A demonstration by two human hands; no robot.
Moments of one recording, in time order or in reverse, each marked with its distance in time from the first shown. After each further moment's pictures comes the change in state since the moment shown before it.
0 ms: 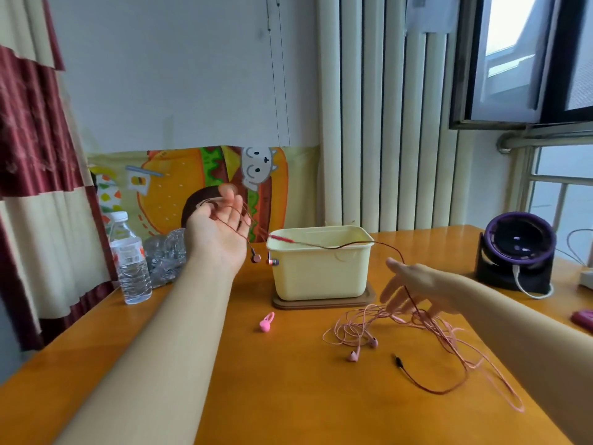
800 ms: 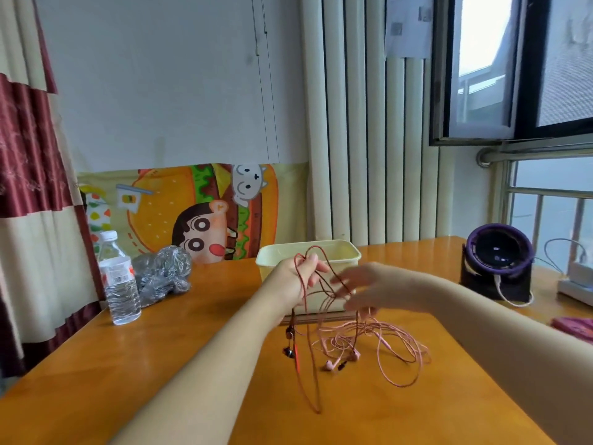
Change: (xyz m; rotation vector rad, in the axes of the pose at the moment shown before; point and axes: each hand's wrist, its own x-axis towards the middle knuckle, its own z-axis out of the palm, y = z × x) left_hand -0.030 -0.080 0.000 1.187 -0.504 -0.102; right_hand -0.033 -0.031 0.005 -0.204 -0.050 -0.488
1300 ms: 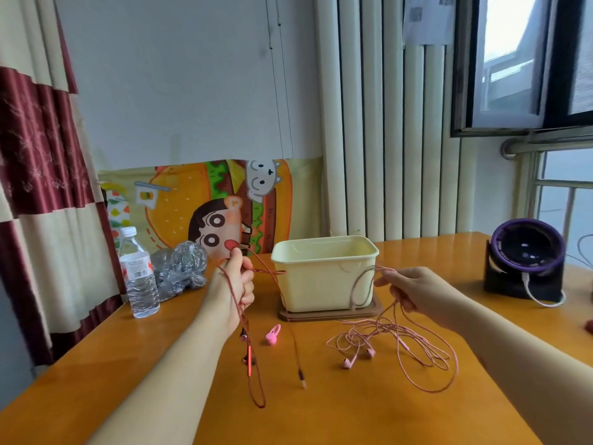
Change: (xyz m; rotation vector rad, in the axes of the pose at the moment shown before) left_hand -0.008 -0.031 -0.076 -0.548 0.419 -0.130; right_hand 0.020 0.058 0.013 0.568 0.375 0.101
